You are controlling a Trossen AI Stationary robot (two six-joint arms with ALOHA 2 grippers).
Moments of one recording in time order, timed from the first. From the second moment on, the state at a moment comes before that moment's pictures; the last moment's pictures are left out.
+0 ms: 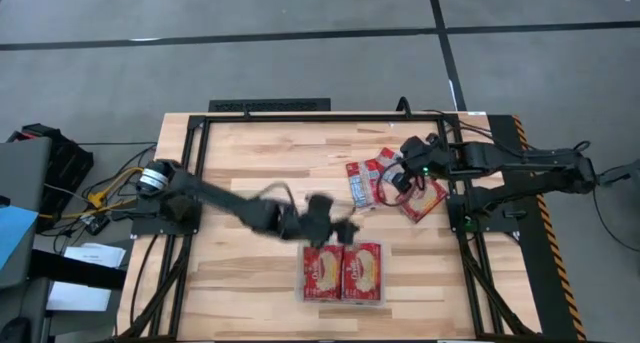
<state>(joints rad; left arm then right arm) -0.29 1.82 1.45 -0.17 -0.47 -1.36 -0.08 0.99 0.92 -0.84 0.47 0.46</state>
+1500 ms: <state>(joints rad) 0.30 2.03 0.97 0.48 0.15 -1.31 -0.25 1.50 0.59 -0.13 0.10 0.65</state>
